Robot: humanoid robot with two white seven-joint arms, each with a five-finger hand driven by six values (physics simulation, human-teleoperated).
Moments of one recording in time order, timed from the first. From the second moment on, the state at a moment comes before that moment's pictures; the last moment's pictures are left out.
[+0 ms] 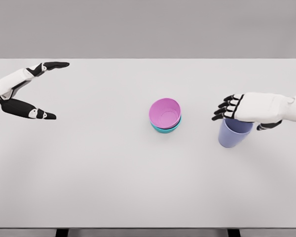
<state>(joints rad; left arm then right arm) -0.32 0.87 -0.30 -1.51 0.46 -0.61 -0.61 -0.63 -1.04 0.67 -1.68 0.41 -0.61 0.61</state>
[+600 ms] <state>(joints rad) -0.32 0.86 -0.30 -1.51 0.46 -0.61 -0.61 -0.63 -1.02 0.71 -1.65 0.41 -0.61 0.61</state>
